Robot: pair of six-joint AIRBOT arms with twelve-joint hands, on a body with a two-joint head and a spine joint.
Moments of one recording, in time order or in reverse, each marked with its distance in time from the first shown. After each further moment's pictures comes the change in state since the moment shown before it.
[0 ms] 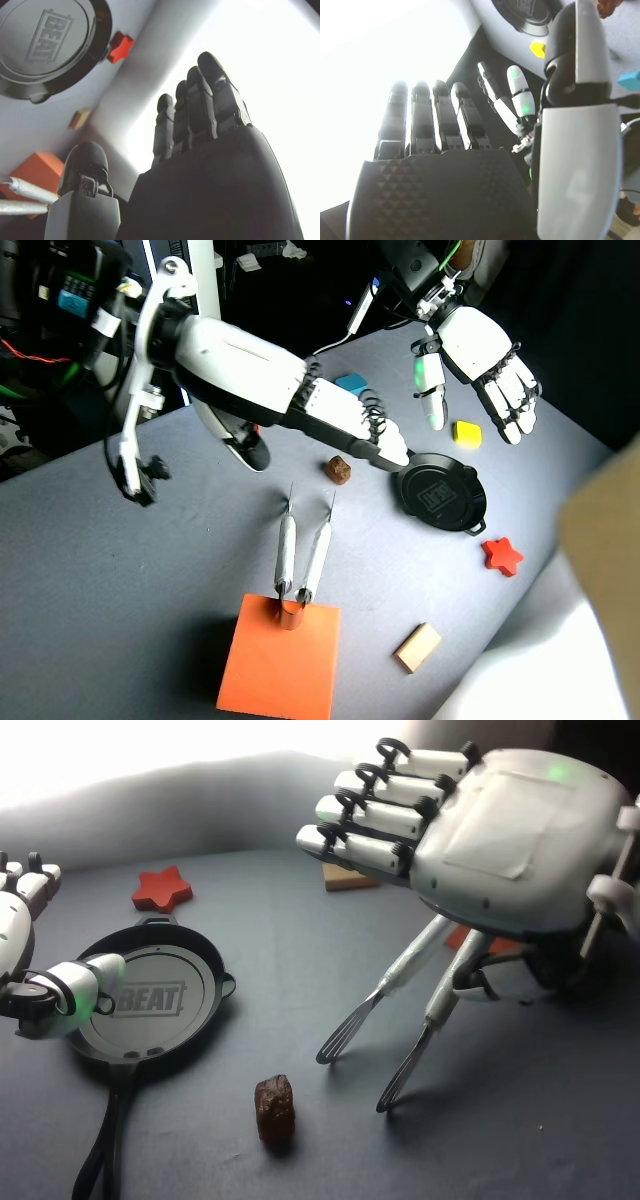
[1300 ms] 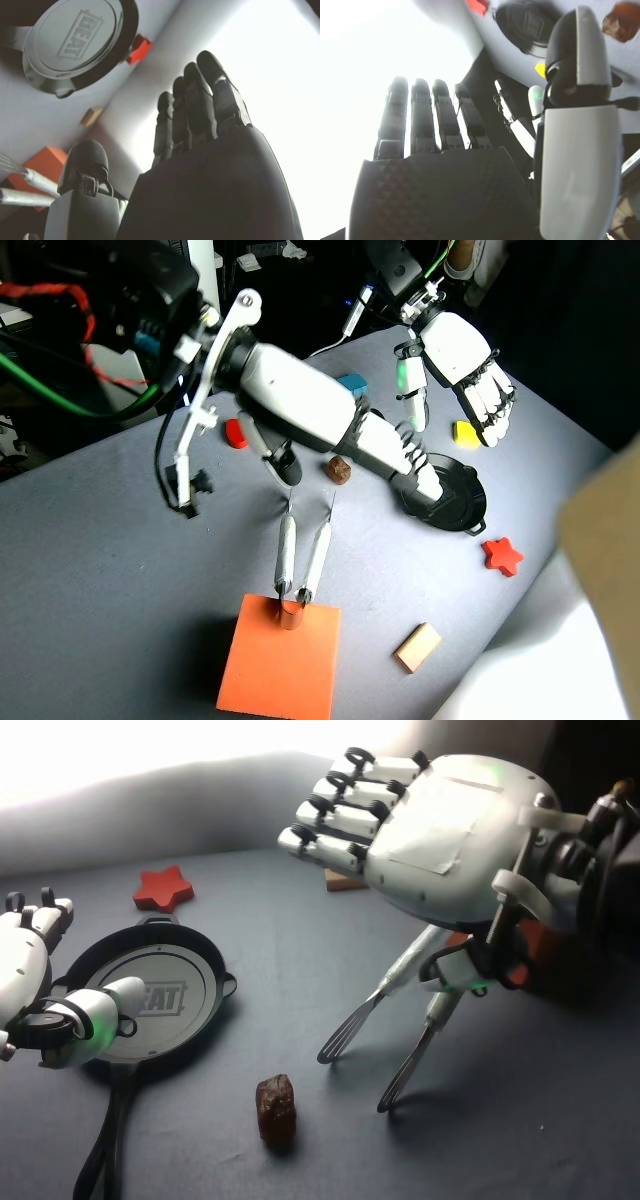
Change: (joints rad) left arm 0.036 -0.031 -0.037 -0.035 -0.047 -0.053; right arm -0.005 -0.134 0.060 0.212 0.149 -0.238
